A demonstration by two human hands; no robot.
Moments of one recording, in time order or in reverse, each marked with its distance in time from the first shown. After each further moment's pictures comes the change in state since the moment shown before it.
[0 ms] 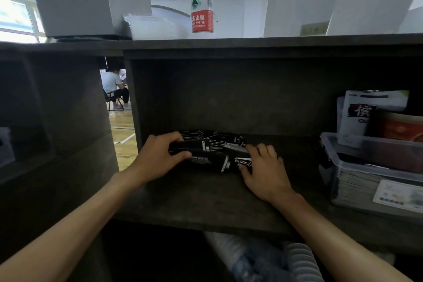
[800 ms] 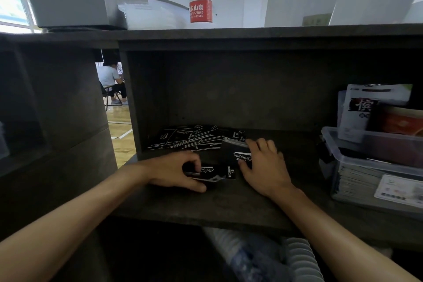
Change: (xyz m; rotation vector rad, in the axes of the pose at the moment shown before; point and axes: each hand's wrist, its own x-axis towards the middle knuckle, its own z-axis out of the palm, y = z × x) left_hand 0.001 0.013 0.021 -0.013 -0.639 -0.068; right_hand 0.001 0.003 0.006 -0.005 0.033 -0.003
